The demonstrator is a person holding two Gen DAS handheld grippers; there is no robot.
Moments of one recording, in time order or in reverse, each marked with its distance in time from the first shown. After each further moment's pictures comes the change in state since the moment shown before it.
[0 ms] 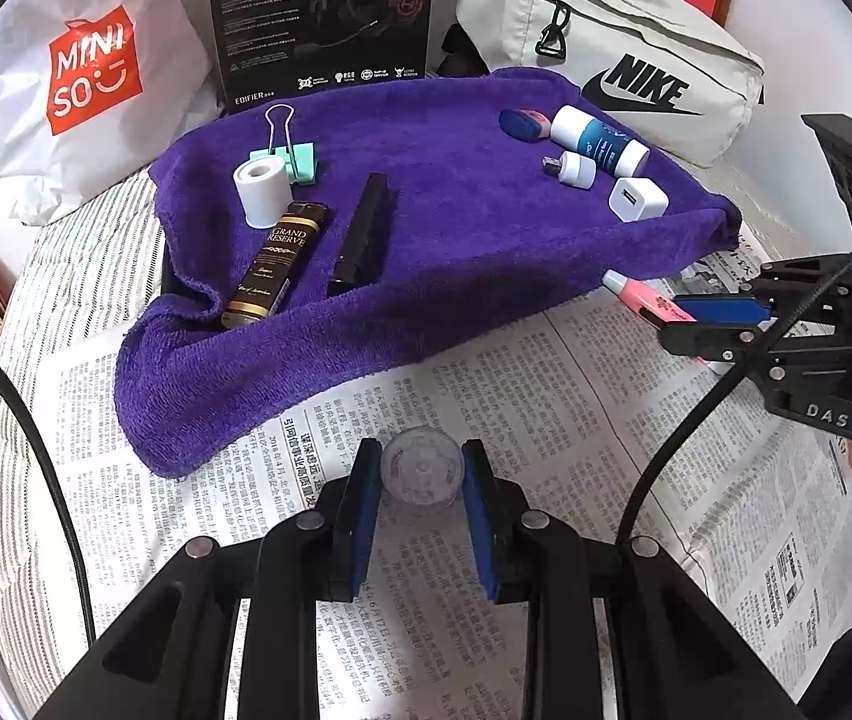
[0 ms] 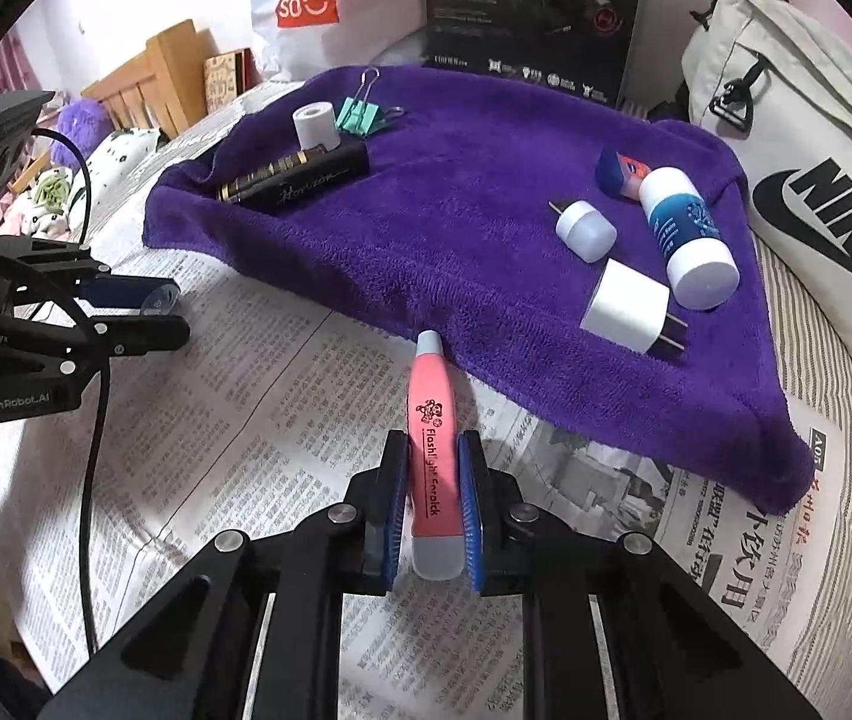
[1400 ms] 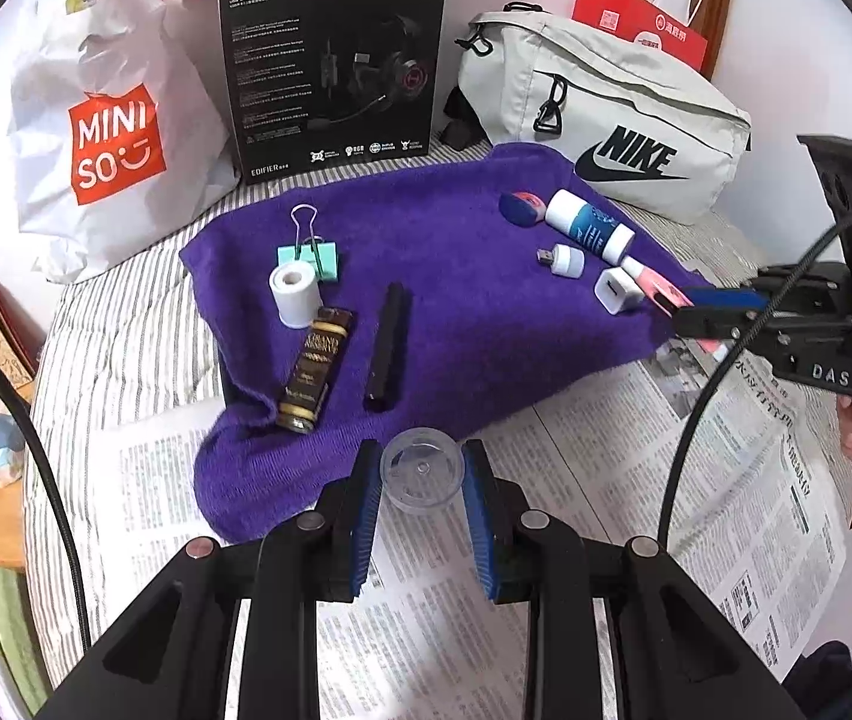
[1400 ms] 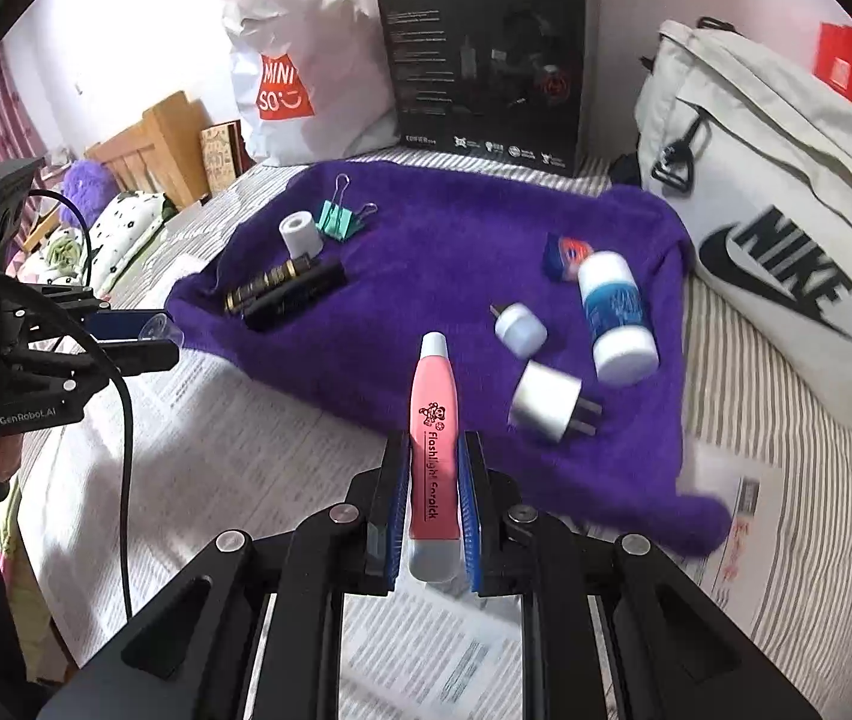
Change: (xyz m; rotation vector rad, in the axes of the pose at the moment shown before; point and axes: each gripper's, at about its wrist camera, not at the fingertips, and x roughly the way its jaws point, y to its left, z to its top) left arm -0.040 0.010 0.034 0.012 -0.080 -0.006; right arm -0.048 -0.033 0.032 0.070 -0.088 0.049
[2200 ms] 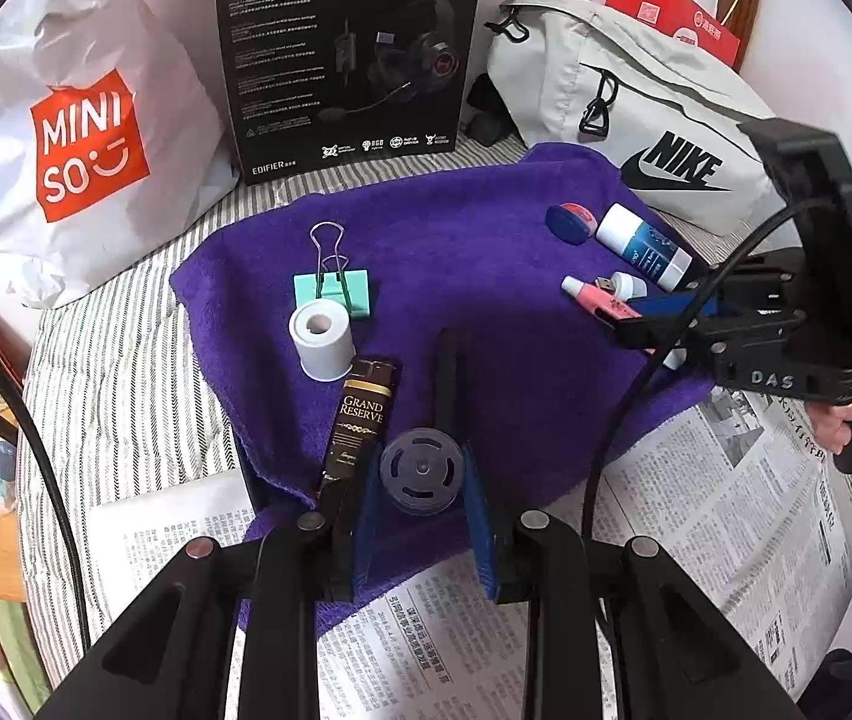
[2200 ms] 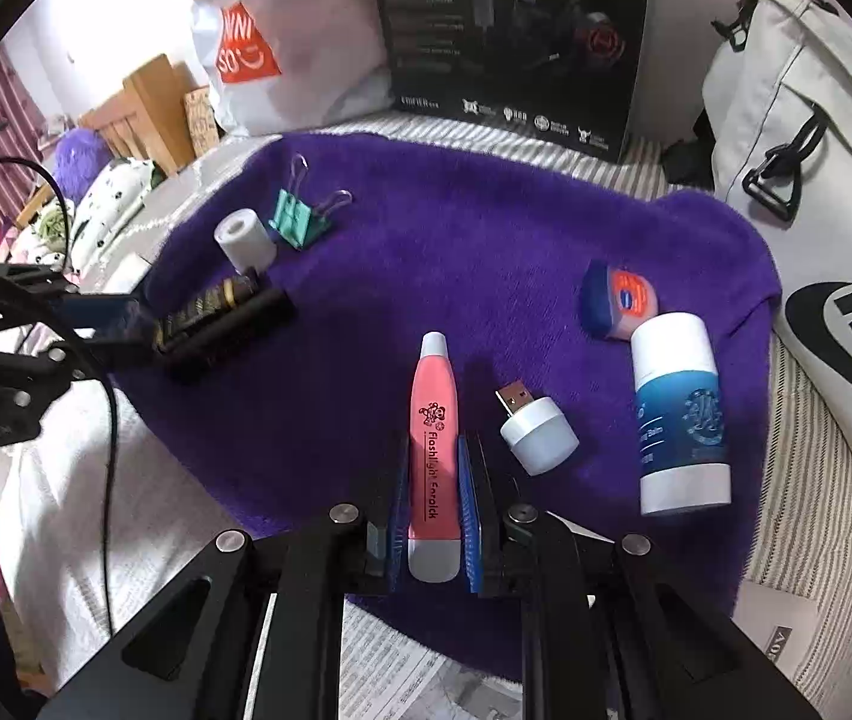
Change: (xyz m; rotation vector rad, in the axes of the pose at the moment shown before) left arm 0.039 0.031 0.038 0.000 0.053 -0.013; right arm 0.086 -0.010 0.052 -0.033 0.119 0.015
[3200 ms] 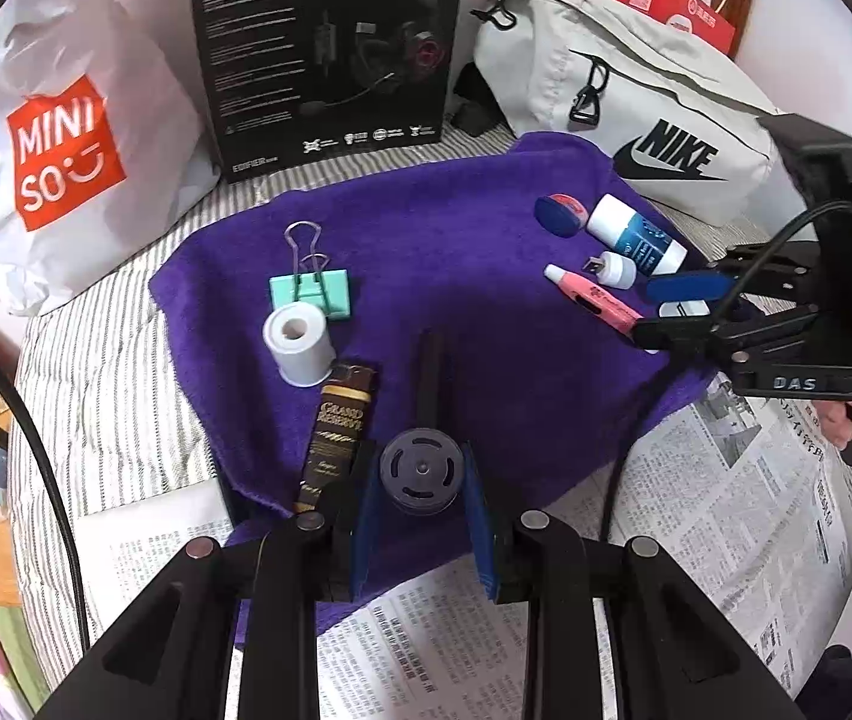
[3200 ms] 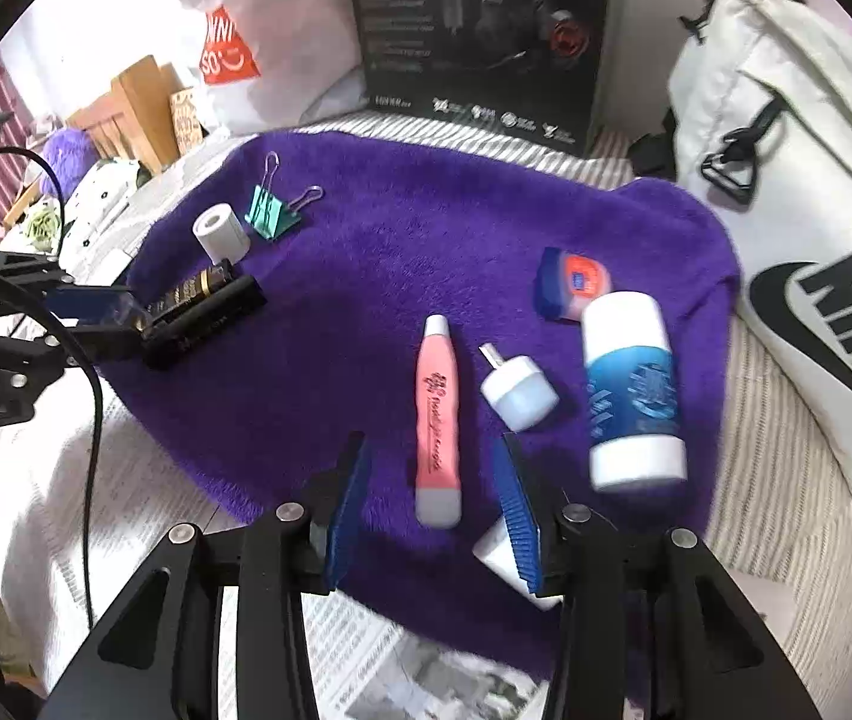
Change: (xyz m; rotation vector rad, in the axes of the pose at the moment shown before) left arm 0.005 -0.008 0.008 0.021 0.028 -0.014; right arm -0.017 -0.014 -0.011 0.008 -0.016 -0.038
